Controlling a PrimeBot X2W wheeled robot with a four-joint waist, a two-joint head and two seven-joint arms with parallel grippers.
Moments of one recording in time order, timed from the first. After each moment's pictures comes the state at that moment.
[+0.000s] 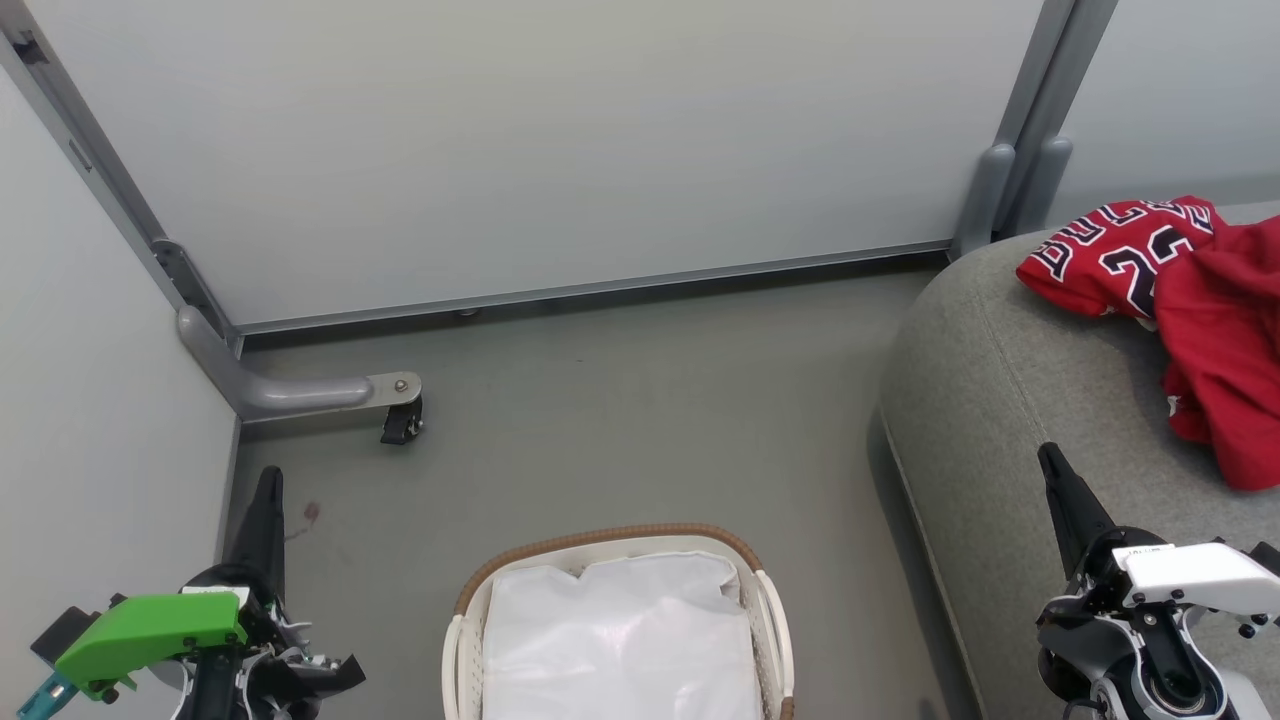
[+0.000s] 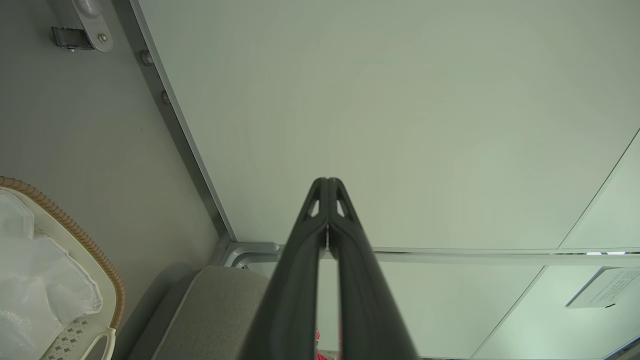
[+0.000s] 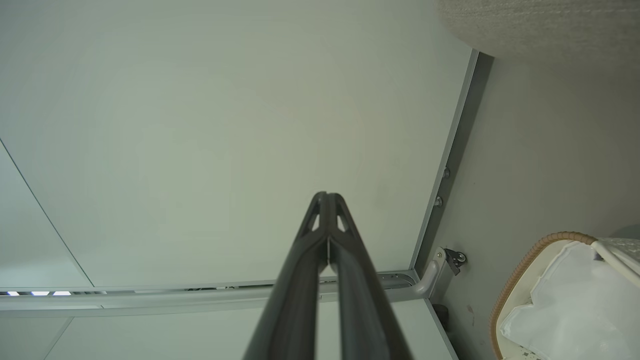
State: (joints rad) left arm -0.10 0.05 0.11 0.24 -1.61 -0.13 0.11; right arm -0.11 -0.05 -0.11 0.25 1.61 0.13 0.11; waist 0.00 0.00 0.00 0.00
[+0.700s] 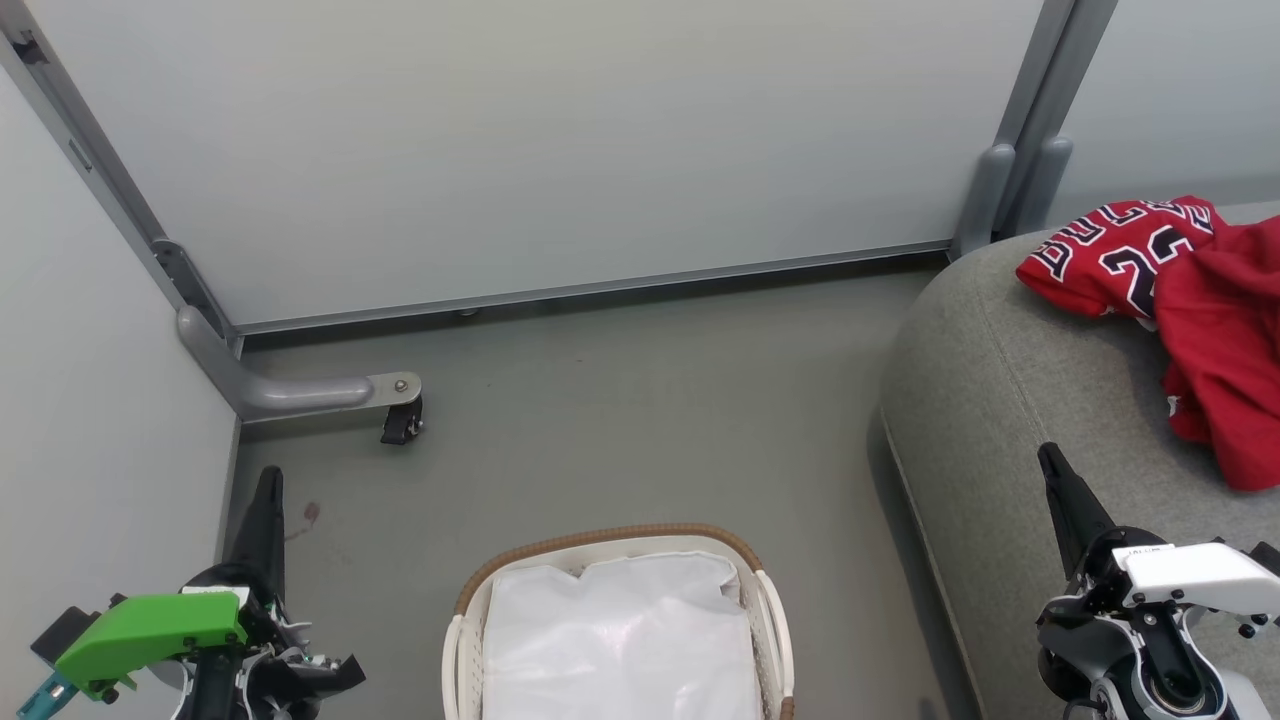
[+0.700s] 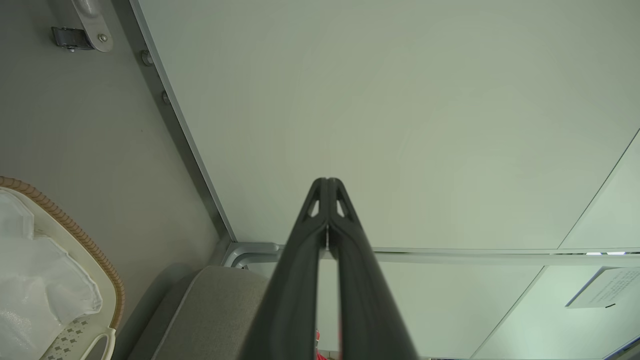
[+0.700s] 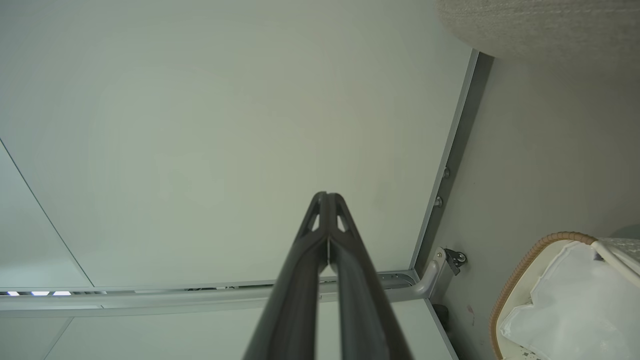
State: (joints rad) left arm -0.10 0.05 0.11 0.24 -1.61 -0.13 0.11; right arm -0.11 -0.05 -0.11 0.25 1.61 0.13 0.11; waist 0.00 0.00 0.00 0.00
